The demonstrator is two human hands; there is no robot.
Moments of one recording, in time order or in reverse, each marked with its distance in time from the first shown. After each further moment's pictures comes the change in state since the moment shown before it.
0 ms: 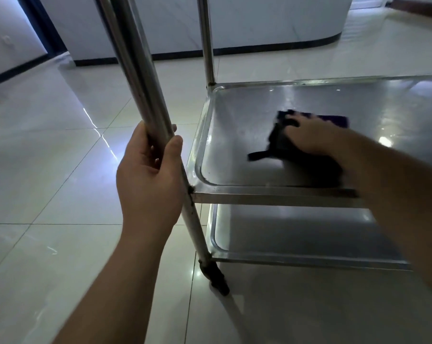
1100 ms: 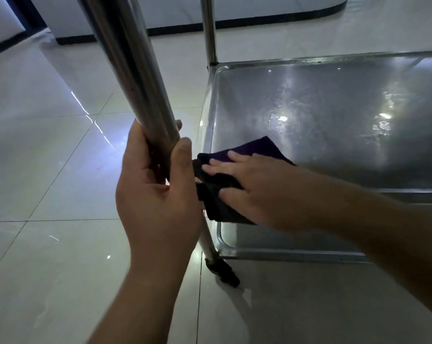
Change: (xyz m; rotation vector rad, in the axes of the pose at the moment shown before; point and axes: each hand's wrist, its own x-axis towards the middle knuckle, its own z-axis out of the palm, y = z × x) left_hand 0.002 -0.008 0.000 0.022 0.040 0.028; right_hand -0.093 -0.134 0.038 0.227 -0.117 -0.553
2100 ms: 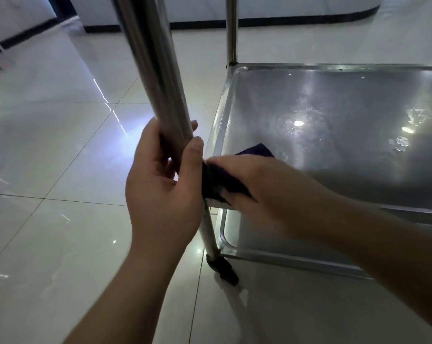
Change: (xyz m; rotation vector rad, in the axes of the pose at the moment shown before) left_hand -0.001 0.004 -0.008 -0.033 -0.048 0.004; right_hand -0.015 -0.017 -0.015 0.116 0.129 -0.192
